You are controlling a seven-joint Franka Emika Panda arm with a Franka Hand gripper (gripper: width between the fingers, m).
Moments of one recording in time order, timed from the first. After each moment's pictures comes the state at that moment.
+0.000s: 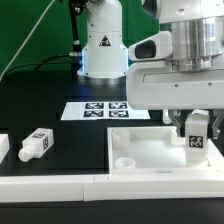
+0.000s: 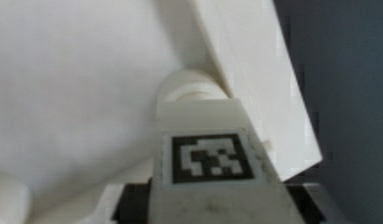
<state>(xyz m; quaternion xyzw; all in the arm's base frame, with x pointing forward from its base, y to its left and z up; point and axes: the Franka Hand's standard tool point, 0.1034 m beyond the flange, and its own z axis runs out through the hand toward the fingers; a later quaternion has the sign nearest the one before) 0.637 0.108 0.073 -0.94 0.32 -0.05 0.07</state>
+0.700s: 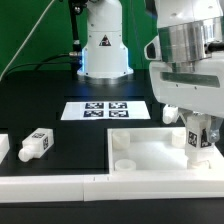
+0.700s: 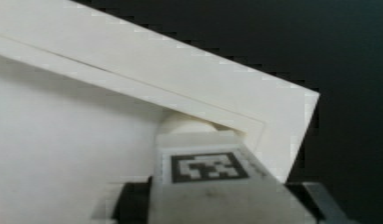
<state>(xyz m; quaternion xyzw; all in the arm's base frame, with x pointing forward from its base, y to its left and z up) 0.635 0.114 0.071 -0.82 0.56 -0.02 0.11</state>
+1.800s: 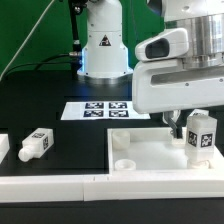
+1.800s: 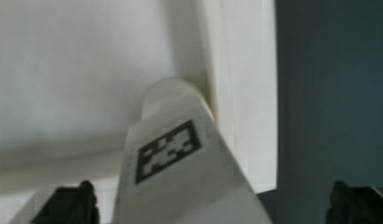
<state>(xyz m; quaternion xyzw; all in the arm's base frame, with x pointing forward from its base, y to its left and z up) 0.640 0.116 0.077 -1.00 0.00 -0.07 0.06</state>
